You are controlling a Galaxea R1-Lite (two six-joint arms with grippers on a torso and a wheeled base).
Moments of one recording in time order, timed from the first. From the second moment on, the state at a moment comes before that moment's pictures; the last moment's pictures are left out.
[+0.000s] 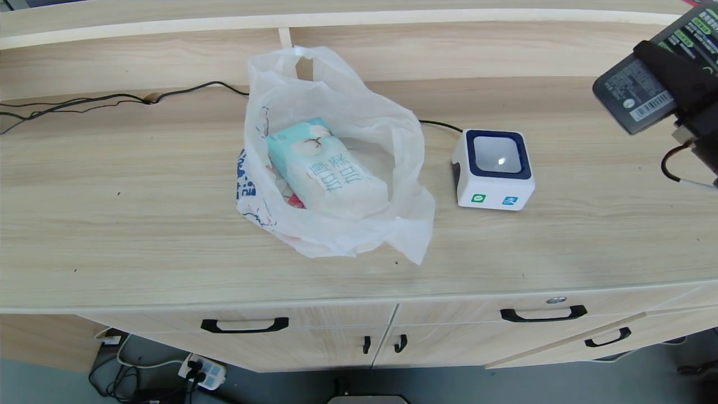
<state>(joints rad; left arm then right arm) 0.00 0.00 0.00 -0.02 0.00 0.02 0.14 1.44 -0.68 -1.37 0.39 0.53</state>
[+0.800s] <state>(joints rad) 0.00 0.00 0.00 -0.02 0.00 0.02 0.84 1.39 -0.89 -1.06 0.26 0.55</state>
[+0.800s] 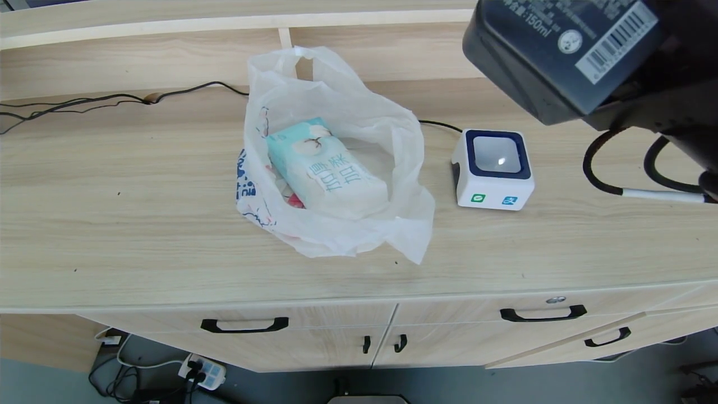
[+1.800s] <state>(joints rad) 0.00 0.00 0.00 -0.02 0.00 0.02 1.03 1.36 -0.74 -1.11 0.23 0.56</state>
